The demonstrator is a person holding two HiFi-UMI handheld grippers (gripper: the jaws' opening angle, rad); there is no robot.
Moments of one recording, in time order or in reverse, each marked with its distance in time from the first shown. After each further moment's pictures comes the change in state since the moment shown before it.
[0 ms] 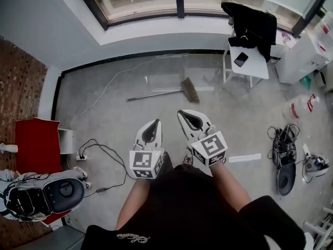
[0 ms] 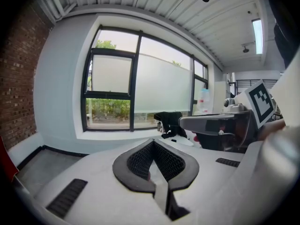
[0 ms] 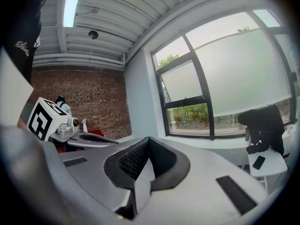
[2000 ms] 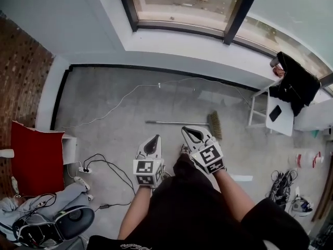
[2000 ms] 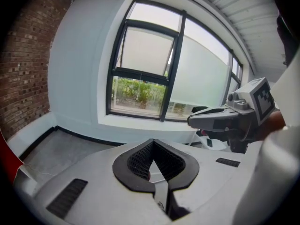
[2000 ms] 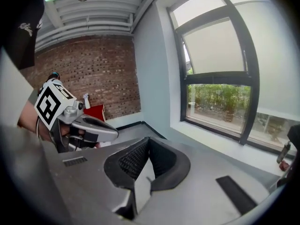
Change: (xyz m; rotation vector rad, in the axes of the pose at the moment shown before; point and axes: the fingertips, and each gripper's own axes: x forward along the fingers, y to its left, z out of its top) left arm 0.150 0.372 -0.035 -0.220 0.186 0.150; right arm 0.406 -0.020 -0.032 -0.137 0.343 0.210
